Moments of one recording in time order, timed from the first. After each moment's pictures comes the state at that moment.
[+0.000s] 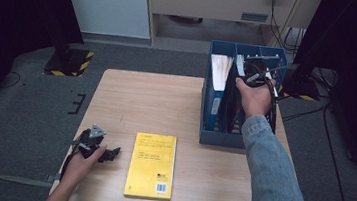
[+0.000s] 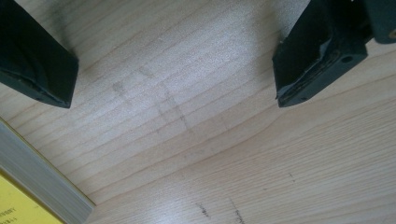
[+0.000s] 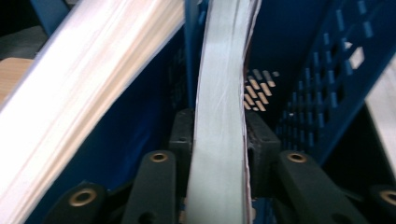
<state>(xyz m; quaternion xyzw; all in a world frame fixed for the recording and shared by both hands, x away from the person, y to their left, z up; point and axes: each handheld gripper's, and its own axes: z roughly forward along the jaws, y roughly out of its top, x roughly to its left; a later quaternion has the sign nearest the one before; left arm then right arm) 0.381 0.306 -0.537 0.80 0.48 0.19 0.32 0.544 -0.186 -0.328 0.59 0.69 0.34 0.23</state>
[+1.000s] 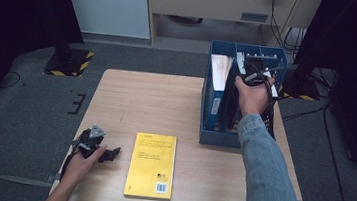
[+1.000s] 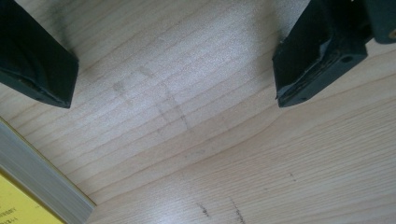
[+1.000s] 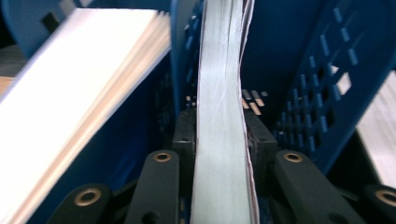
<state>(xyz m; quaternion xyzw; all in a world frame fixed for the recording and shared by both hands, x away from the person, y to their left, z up) 0.381 0.306 -0.537 0.80 0.47 0.19 0.32 0.552 -0.183 -0.333 0.59 0.67 0.35 0.27</state>
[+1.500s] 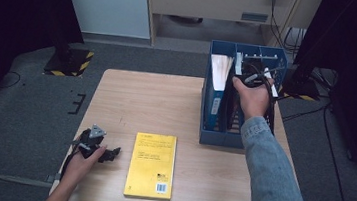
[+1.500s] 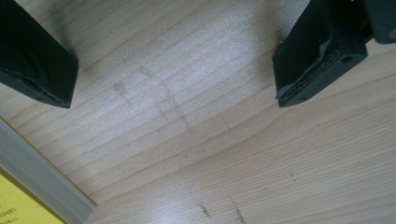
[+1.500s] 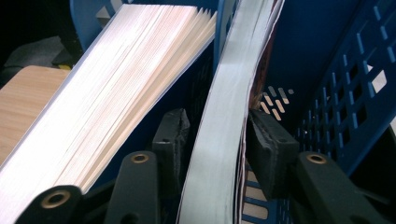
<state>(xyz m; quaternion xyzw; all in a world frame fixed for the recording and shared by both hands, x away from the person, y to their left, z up) 0.382 0.306 -0.537 0.80 0.47 0.19 0.32 0.543 -0.179 -0.328 0.57 0.69 0.37 0.23</state>
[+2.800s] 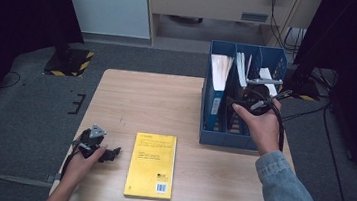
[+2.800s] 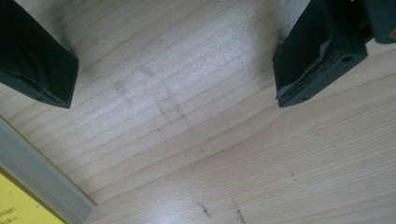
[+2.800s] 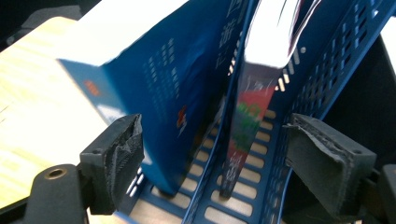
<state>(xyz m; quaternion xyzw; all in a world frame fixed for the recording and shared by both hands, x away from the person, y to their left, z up) 0.382 0.306 -0.537 0.80 0.47 0.19 0.32 0.465 -0.191 -0.340 0.50 0.74 0.37 0.24</state>
